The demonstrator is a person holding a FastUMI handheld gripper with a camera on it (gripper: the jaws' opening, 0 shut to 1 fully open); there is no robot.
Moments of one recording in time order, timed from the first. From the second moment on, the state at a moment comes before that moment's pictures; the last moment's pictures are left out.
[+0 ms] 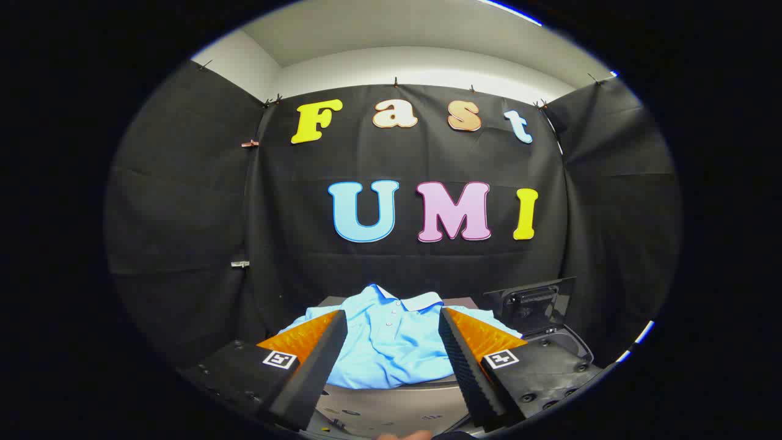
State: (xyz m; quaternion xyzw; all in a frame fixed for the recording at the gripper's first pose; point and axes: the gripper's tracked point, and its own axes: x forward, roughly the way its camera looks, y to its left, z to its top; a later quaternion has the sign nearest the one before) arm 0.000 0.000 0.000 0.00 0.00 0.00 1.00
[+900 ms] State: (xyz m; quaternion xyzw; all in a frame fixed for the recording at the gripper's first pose) arm 0.010 -0.006 -0.006 0.02 0.00 -0.01 1.00
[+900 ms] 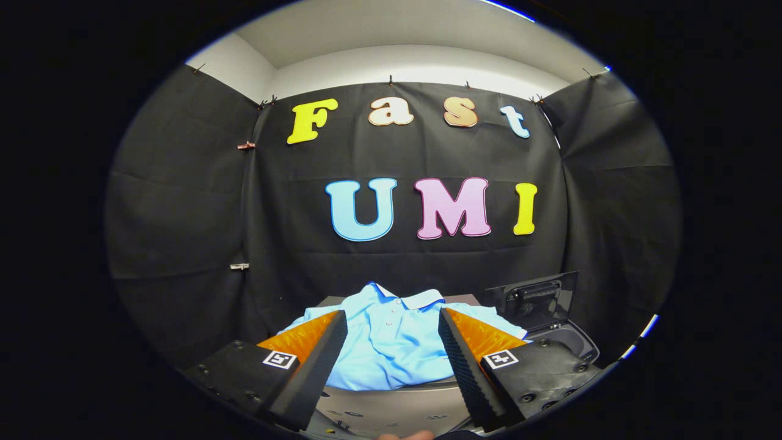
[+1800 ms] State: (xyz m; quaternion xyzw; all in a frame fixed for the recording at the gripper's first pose) arm 0.131 0.003 -0.050 0.04 0.12 -0.07 0.99
